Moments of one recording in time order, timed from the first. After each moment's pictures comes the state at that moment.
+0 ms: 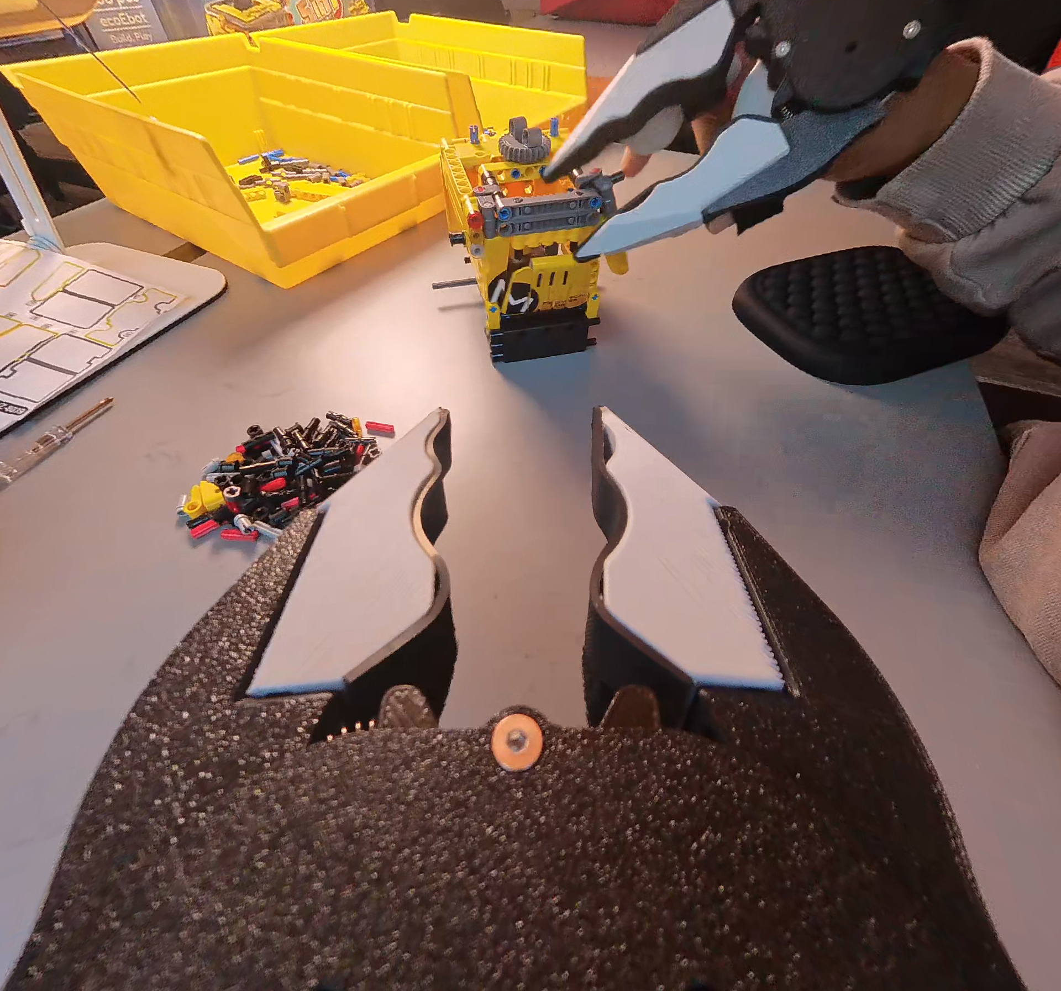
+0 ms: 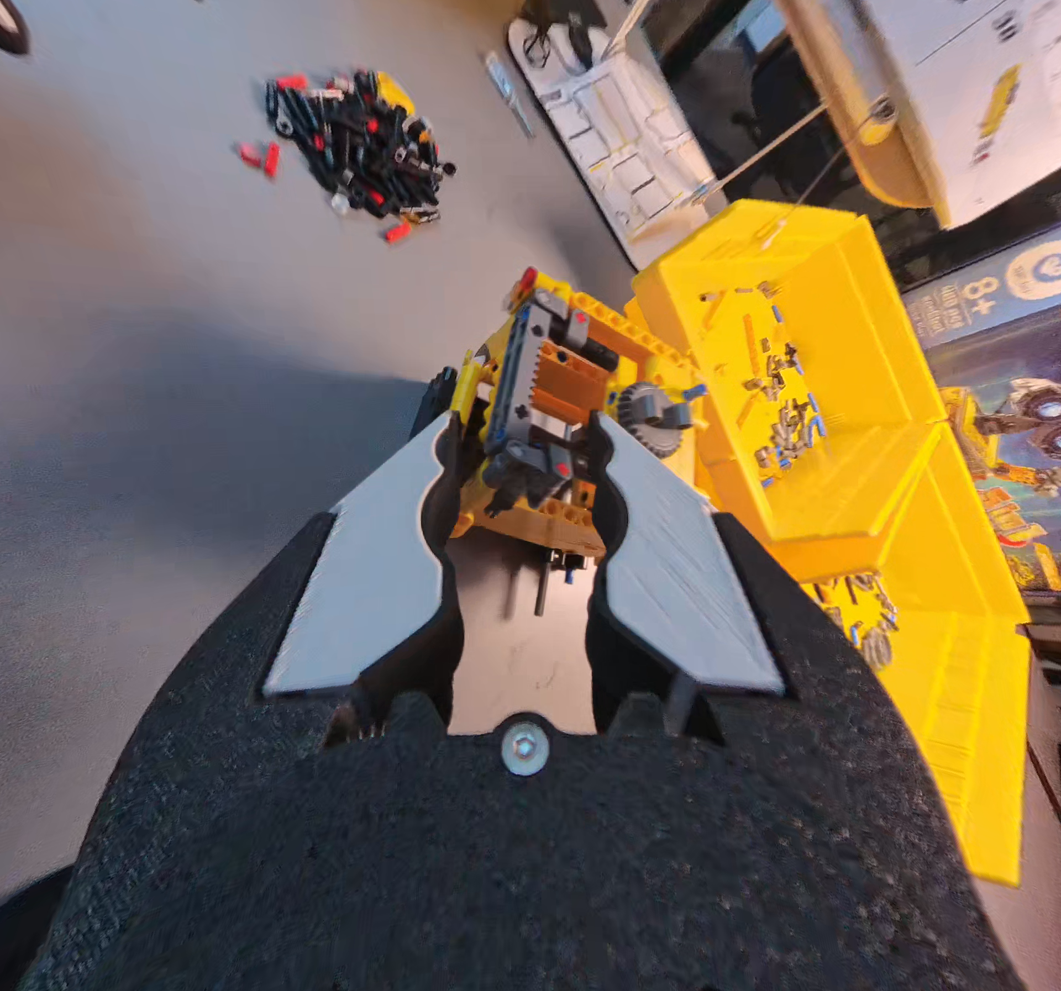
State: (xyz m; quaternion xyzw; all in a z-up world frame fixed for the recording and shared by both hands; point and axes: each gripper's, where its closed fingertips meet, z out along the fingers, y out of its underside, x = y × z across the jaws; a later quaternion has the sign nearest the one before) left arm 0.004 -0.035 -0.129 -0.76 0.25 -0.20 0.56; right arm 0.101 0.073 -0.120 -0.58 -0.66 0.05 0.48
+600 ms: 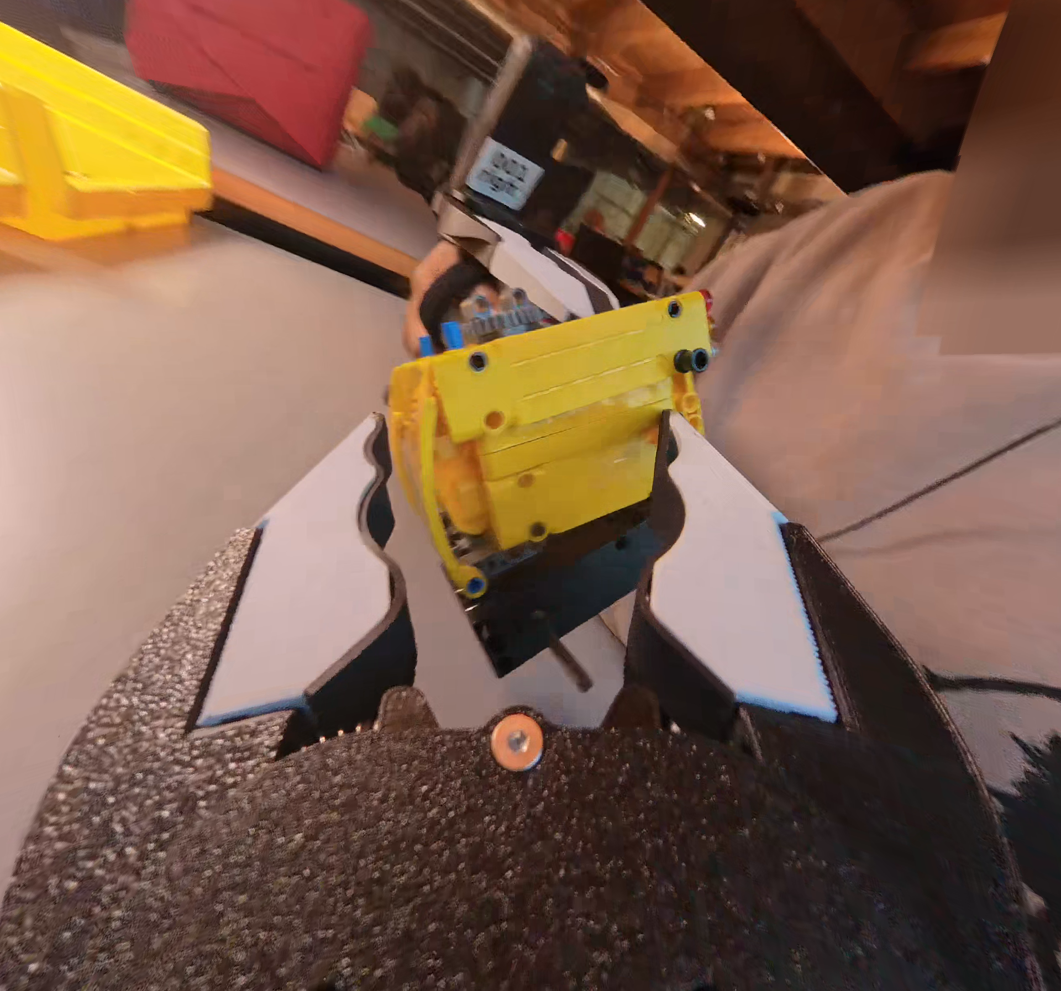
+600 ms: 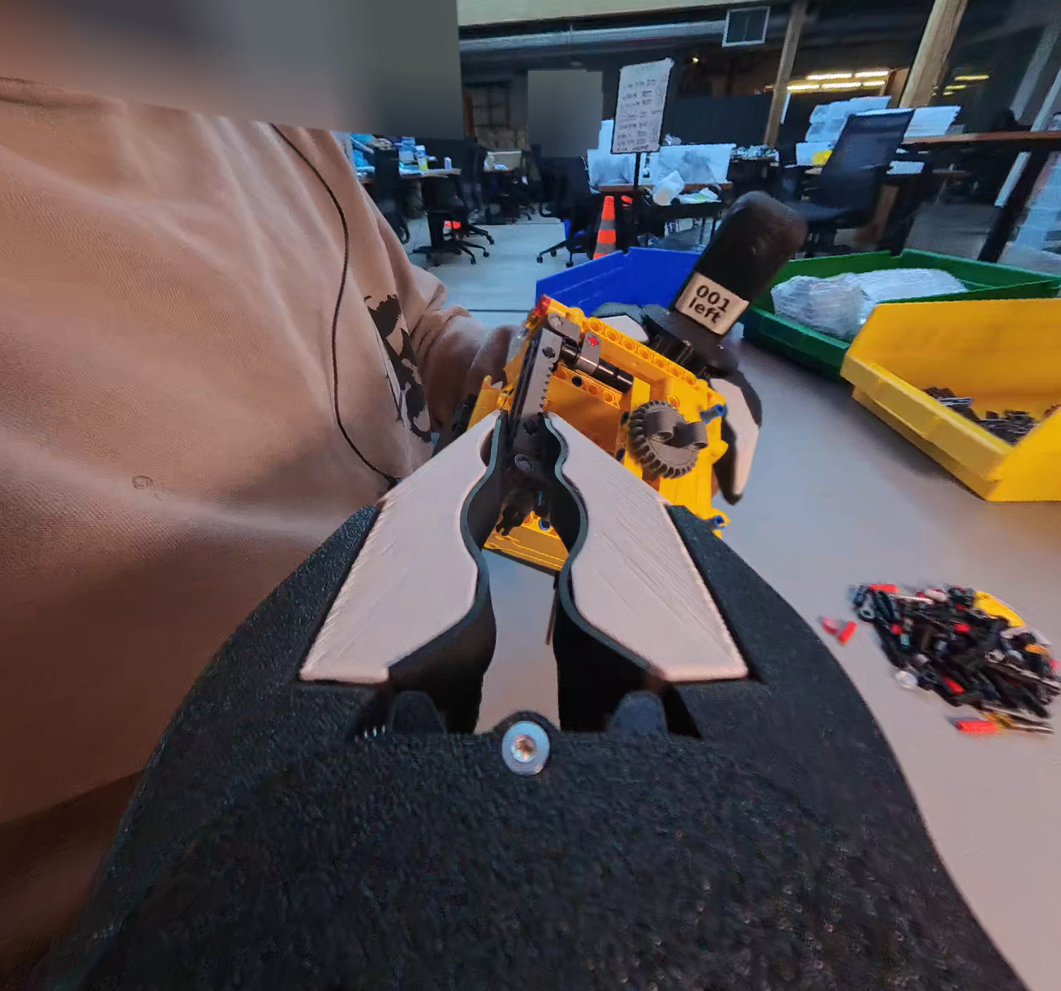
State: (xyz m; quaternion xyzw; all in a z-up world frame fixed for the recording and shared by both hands) left arm 0.049 -0.105 -0.071 -0.63 0.28 -0.56 0.47; right arm 0.090 -0.118 -0.038 -0.31 -0.64 0.64 0.28
